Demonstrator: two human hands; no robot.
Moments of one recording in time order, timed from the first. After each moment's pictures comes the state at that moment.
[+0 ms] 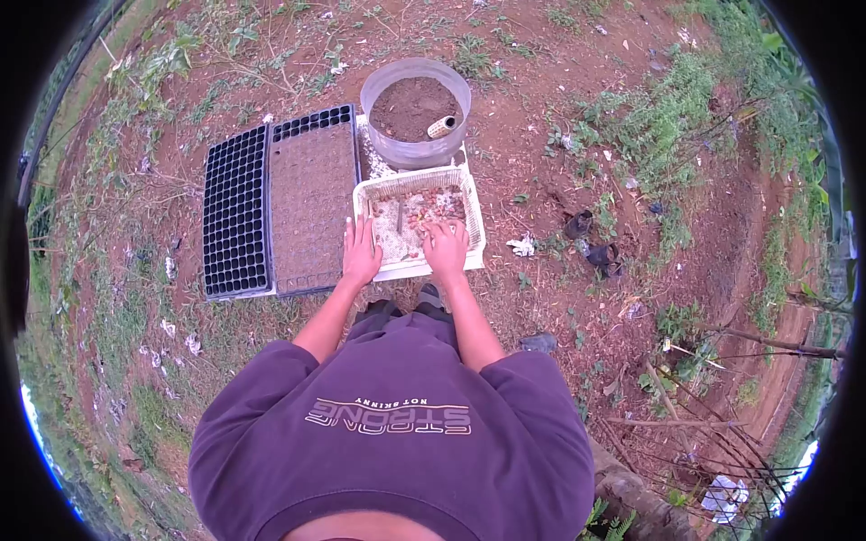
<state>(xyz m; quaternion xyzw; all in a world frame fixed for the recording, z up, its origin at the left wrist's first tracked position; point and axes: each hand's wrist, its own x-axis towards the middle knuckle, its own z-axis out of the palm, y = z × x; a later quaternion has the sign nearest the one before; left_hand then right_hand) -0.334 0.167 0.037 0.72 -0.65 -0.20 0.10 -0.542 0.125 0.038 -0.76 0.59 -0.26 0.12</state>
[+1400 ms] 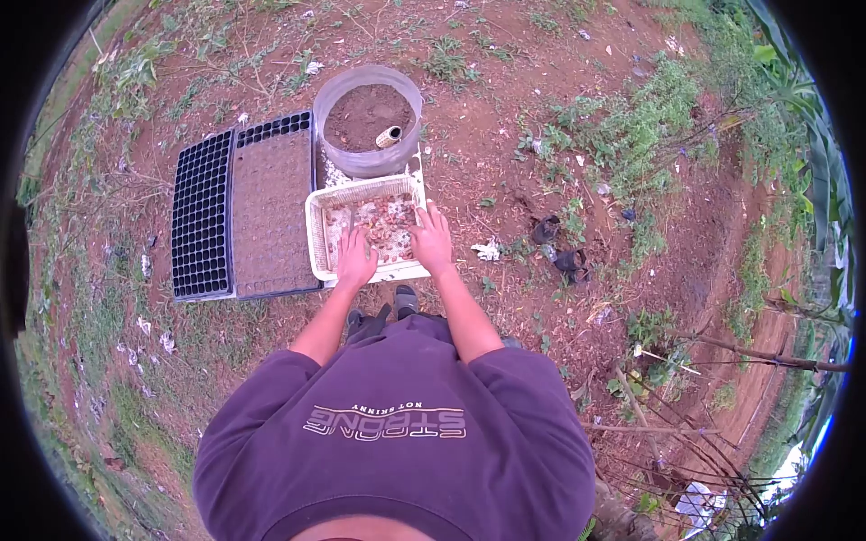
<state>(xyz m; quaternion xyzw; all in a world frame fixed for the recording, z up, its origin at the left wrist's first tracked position) -0.432 0.144 0.029 0.74 -0.61 -0.25 0.14 -0.626 0.074 0.043 -0.84 0.51 -0.16 0.12</state>
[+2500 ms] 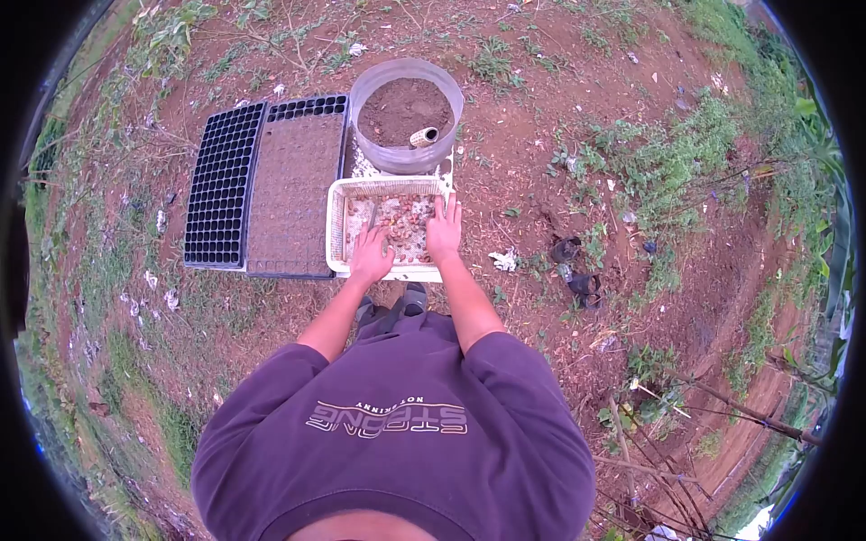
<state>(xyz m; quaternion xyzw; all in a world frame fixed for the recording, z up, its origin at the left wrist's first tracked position) -0.432 0.143 0.028 0.76 -0.58 -0.26 0.11 -0.591 0.038 0.017 -0.85 0.52 0.06 0.03</state>
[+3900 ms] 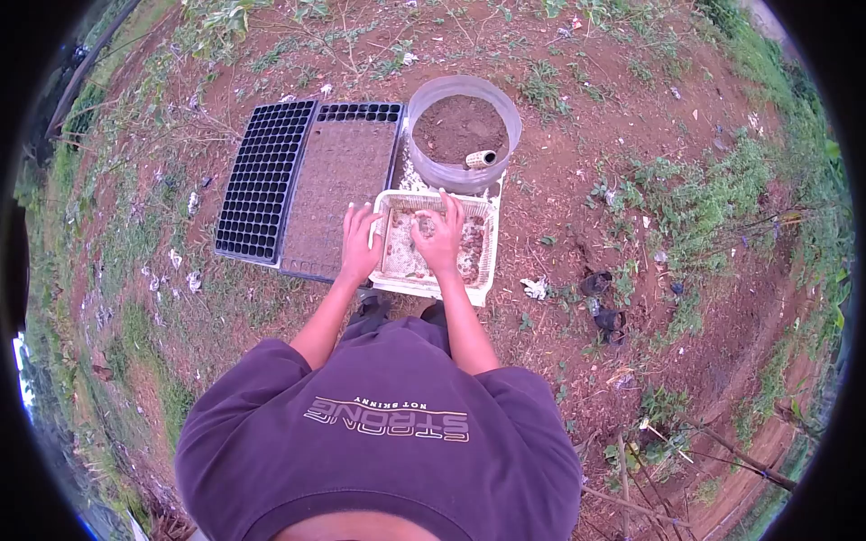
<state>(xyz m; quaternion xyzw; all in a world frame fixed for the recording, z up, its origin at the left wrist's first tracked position) -0.336 0.149 0.075 0.74 -0.58 -0.08 0.34 -0.501 0.055 0.080 -0.75 0.42 -0.45 0.25</state>
